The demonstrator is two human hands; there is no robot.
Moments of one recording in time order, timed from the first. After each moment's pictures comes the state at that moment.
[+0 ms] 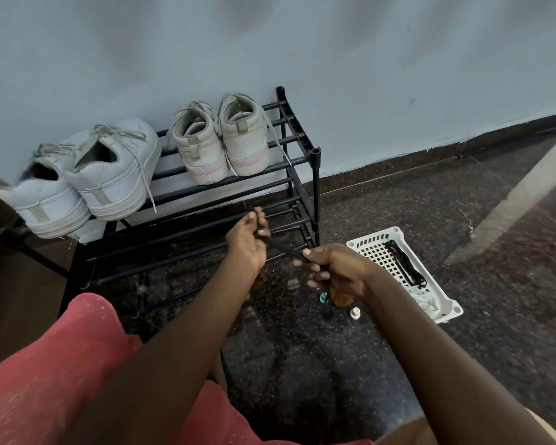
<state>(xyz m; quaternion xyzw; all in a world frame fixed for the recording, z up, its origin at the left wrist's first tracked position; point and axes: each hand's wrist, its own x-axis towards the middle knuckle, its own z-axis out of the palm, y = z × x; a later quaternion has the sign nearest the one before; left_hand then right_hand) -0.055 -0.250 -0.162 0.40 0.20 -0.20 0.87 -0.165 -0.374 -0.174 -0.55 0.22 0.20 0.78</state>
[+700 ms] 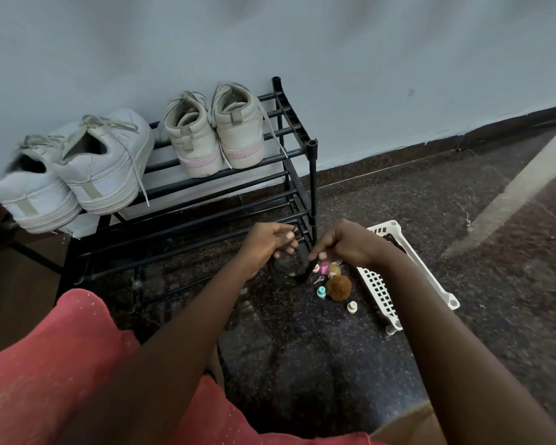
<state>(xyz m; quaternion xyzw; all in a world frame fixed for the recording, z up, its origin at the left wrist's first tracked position) -0.068 -0.248 -0.186 0.77 -0.15 -0.30 0.54 -0.164 -0.405 -0.148 -0.88 0.10 0.13 0.44</state>
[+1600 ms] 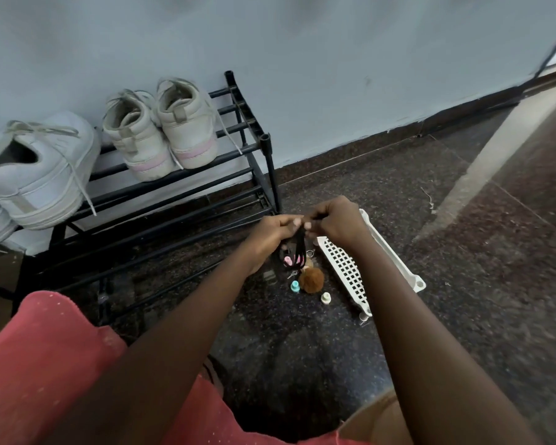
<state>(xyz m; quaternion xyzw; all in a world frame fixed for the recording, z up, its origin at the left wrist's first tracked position) -0.087 -0.309 -0.195 0.72 -0.21 -0.38 0.54 -0.175 -0.436 -0.155 -0.85 0.27 -0.05 0.45</state>
